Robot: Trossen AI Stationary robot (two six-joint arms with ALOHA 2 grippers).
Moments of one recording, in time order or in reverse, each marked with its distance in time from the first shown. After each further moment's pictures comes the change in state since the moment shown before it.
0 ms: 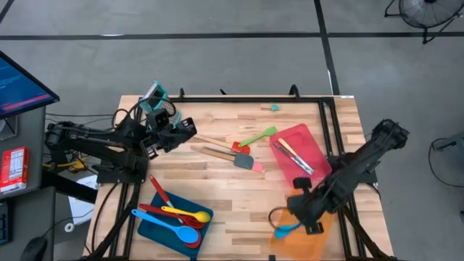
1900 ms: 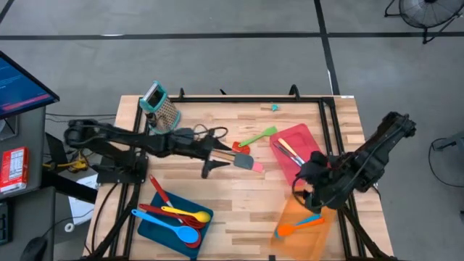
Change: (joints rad) left arm 0.079 0.338 0.001 -0.642 -0.069 0.808; right arm 0.001 -0.183 0.199 -0.181 0.430 0.333
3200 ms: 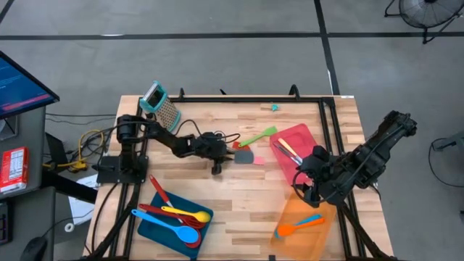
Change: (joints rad) left arm 0.122 0.561 0.003 0.137 0.001 0.127; right arm -0.025 -0.020 -0.001 -0.030 0.059 0.011
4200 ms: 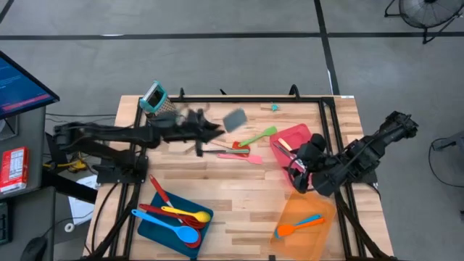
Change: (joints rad) left arm -0.001 -0.754 -0.004 -0.005 -0.020 -0.392; right arm -0.103 0.000 0.000 0.056 0.209 -0.061
